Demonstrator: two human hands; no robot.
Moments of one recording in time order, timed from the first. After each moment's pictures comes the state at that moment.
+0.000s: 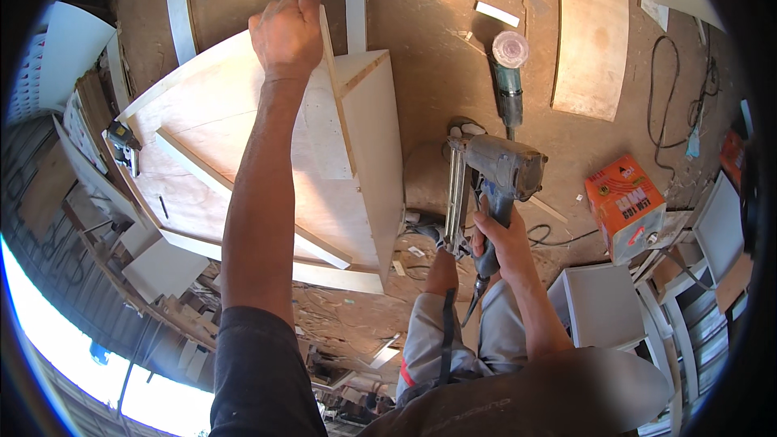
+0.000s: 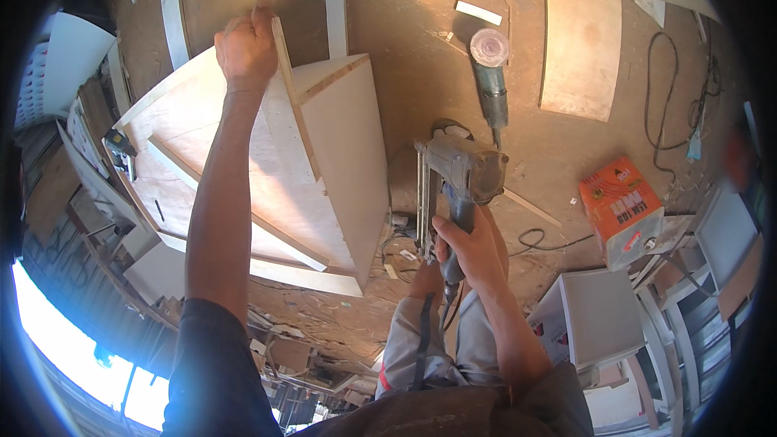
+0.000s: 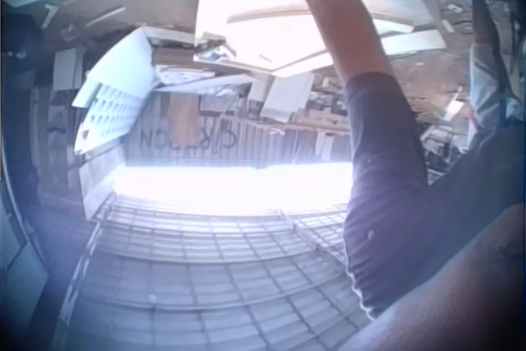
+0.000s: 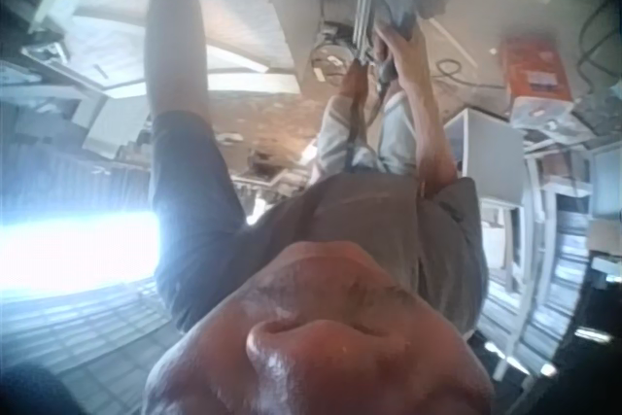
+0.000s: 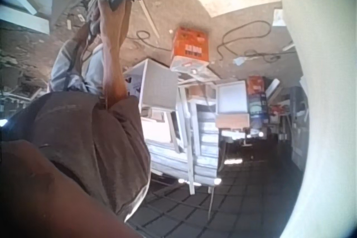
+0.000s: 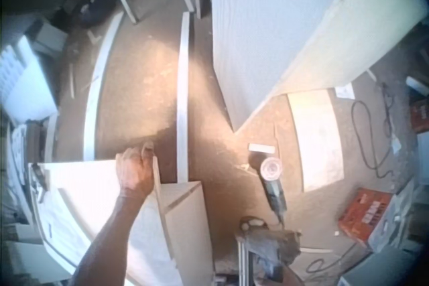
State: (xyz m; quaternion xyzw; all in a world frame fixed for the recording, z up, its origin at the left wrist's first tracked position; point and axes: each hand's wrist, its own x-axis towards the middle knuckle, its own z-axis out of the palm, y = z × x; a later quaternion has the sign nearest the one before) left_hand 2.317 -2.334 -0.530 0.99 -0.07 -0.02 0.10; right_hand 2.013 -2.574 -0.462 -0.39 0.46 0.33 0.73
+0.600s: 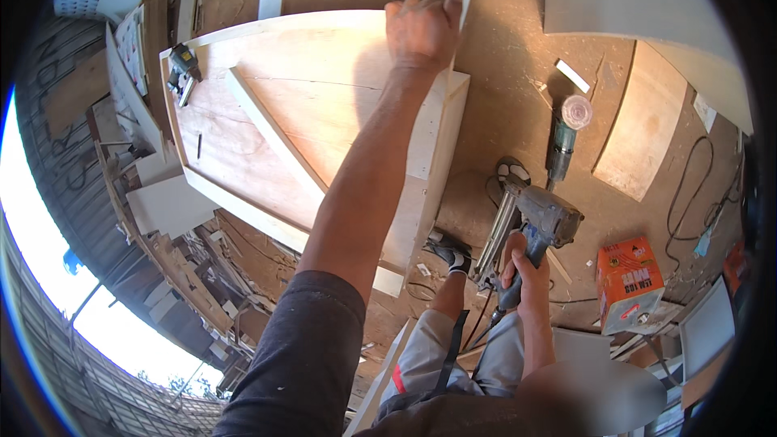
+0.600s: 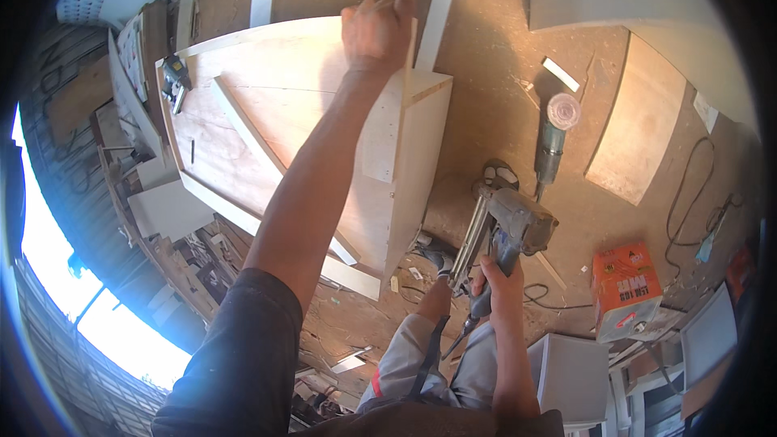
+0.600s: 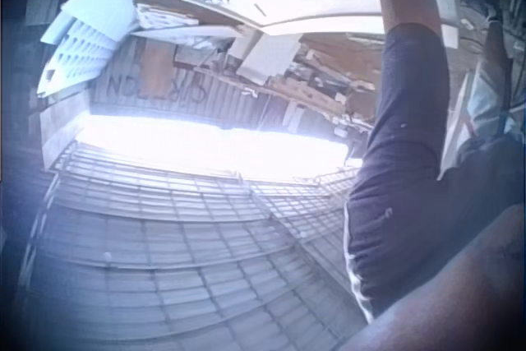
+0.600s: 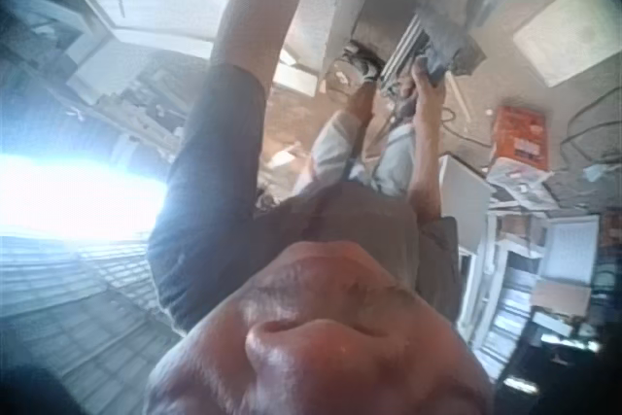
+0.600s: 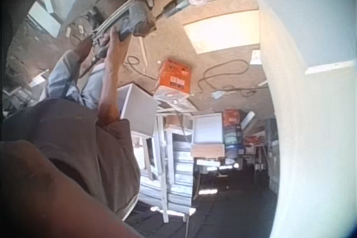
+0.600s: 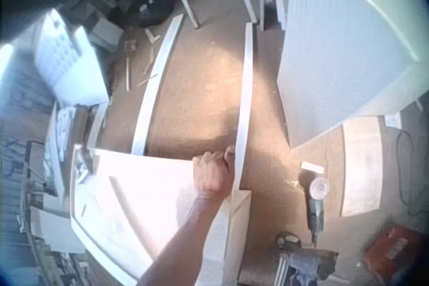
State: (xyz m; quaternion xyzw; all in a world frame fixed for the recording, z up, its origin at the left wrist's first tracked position) left_hand 2.317 -2.331 -0.524 0.99 -0.04 0.05 0.10; right_hand 1.990 -2.562 -0.460 -0.40 0.46 0.33 0.72
